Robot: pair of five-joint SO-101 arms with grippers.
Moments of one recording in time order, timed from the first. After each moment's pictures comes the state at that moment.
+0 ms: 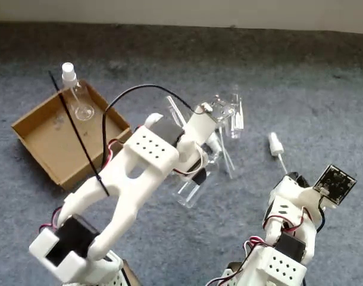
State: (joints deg) left arm 30.7 -4.6 13.4 76.0 -4.4; right arm 26.3 -93.3 95.8 36.6 -7.1
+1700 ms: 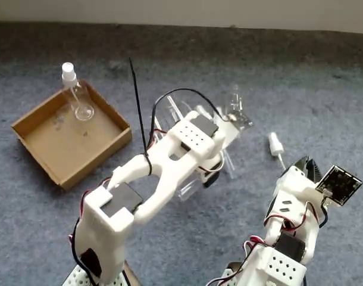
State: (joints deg) left arm 34.8 22.4 -4.6 77.2 -4.7; right arm 26.0 -93.3 96.0 24.3 -7.1
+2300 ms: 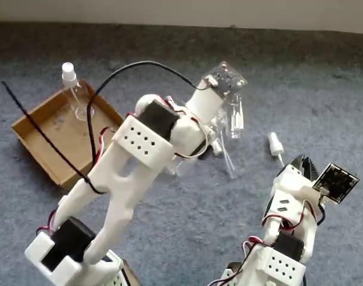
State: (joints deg) left arm 30.9 -7.4 -4.6 84.7 -4.9; right arm 24.0 -93.3 96.0 24.3 -7.1
